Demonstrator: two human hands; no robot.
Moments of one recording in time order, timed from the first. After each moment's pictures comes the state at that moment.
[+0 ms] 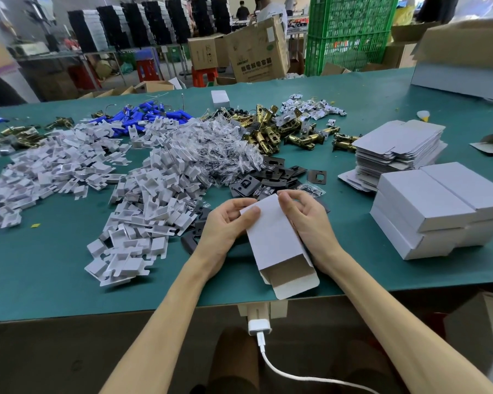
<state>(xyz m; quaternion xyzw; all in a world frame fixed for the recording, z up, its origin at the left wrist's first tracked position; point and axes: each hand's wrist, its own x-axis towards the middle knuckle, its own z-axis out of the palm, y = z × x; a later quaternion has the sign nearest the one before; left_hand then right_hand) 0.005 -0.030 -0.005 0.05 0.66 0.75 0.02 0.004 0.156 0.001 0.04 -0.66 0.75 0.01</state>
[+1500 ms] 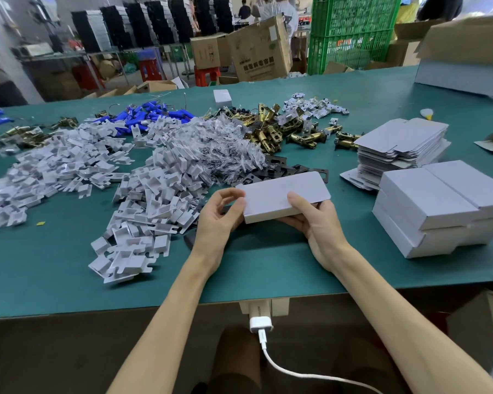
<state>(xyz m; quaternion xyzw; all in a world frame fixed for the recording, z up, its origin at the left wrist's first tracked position) 0.002 -0.033 -0.007 0.03 0.64 0.76 -0.08 -0.003 0.161 -0.002 -0.02 -0.52 0.85 0.01</state>
